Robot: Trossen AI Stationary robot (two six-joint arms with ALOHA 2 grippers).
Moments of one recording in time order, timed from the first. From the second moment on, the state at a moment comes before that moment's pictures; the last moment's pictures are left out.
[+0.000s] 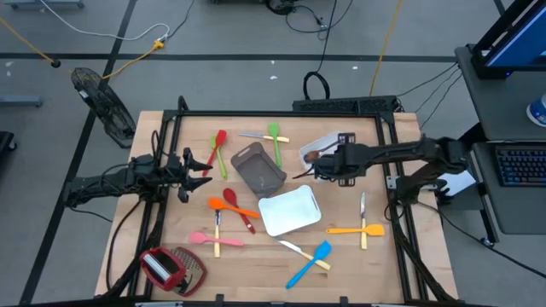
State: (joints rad) left arm 0.14 0.01 0.06 -0.02 0.08 -0.14; right arm -0.06 1.50 1.10 -1.28 0.65 0.03
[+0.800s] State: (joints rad) left arm 0.14 0.01 0.06 0.11 0.08 -0.20; right arm 0.18 1.39 1.10 -1.26 0.34 0.42
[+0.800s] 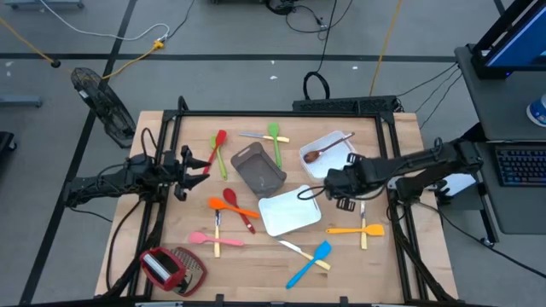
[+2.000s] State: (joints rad) left arm 0.14 0.01 0.06 0.07 0.13 -0.21; right arm 0.34 1.39 1.10 -1.06 -0.21 1.75
